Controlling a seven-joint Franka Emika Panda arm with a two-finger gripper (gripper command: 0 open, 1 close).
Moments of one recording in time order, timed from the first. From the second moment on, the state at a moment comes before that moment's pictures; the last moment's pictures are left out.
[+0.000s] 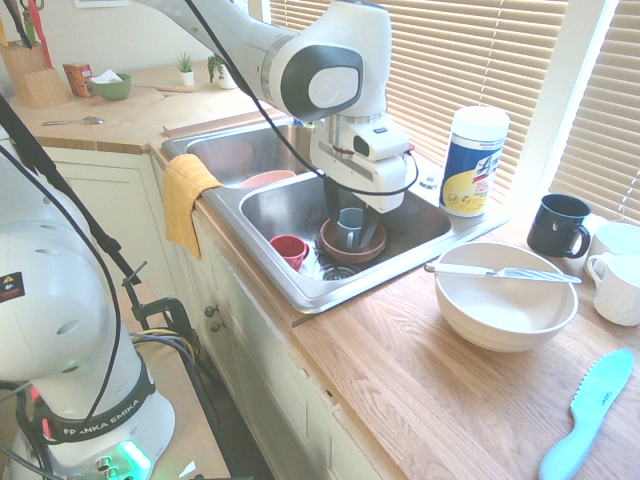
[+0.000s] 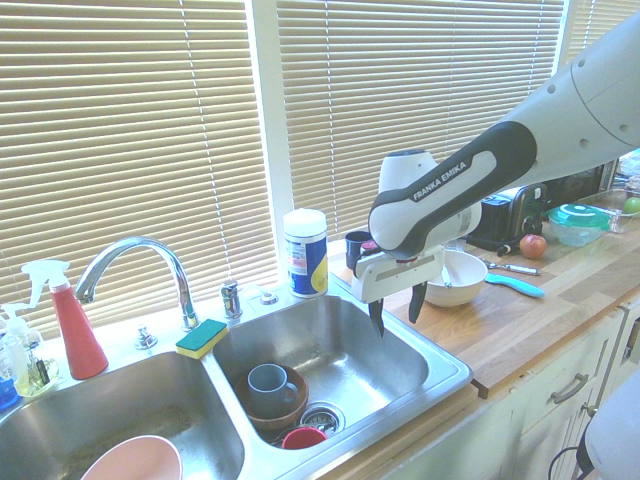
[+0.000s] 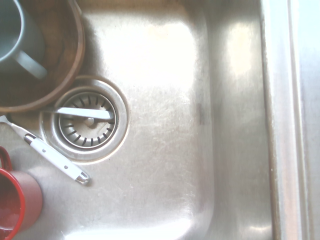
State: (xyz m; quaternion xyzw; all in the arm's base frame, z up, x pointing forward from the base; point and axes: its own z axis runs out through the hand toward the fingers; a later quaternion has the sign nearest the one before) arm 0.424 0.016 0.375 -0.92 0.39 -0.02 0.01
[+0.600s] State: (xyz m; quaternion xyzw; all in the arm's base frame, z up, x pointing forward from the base) arm 0.489 -0.037 0.450 -0.85 0.52 -0.10 0.00
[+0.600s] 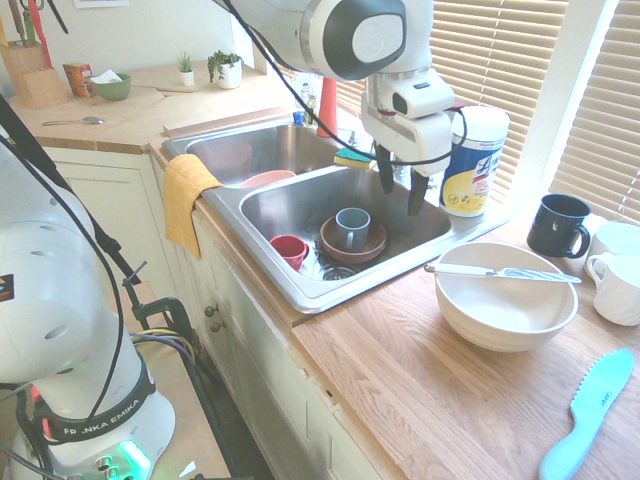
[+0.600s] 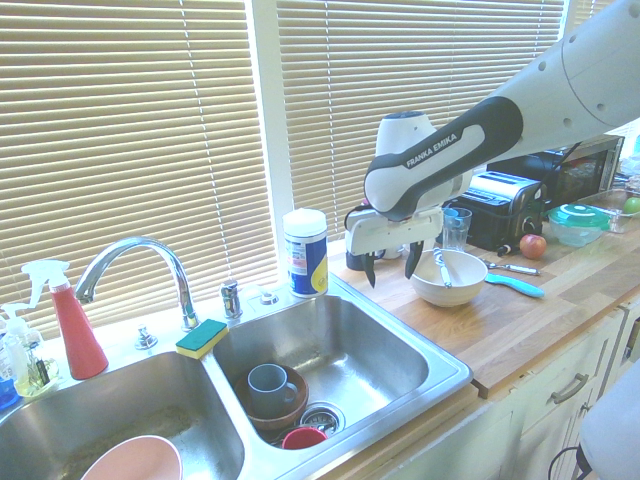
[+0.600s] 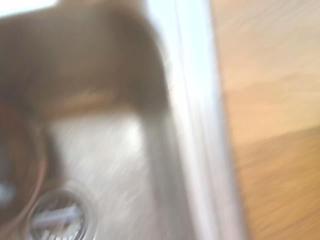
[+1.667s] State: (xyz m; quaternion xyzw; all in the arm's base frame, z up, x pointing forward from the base) arm 0.469 -0.169 0.412 -0.77 0.64 -0.05 -0.04
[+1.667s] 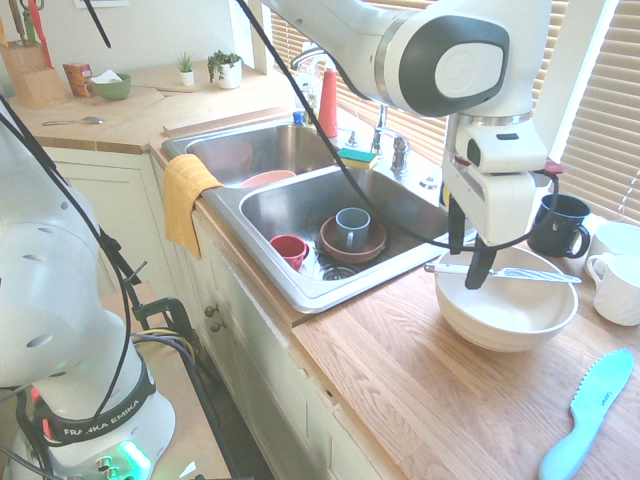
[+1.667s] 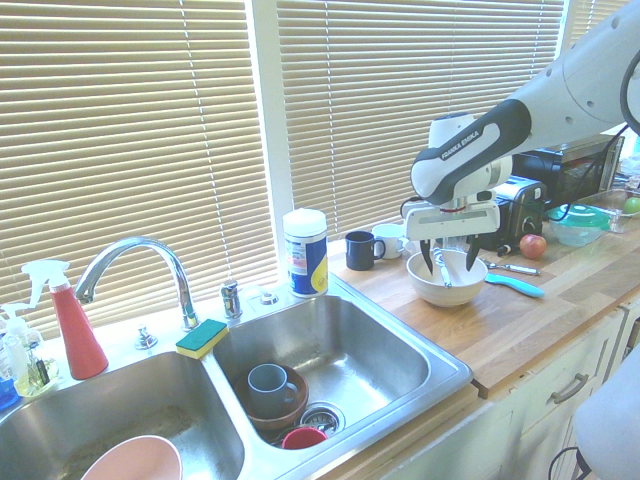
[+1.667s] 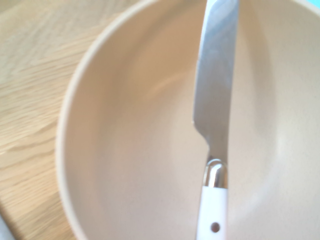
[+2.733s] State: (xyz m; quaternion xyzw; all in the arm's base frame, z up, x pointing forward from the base) arm 0.476 -0.170 0.394 -0.78 0.62 -0.07 -0.03
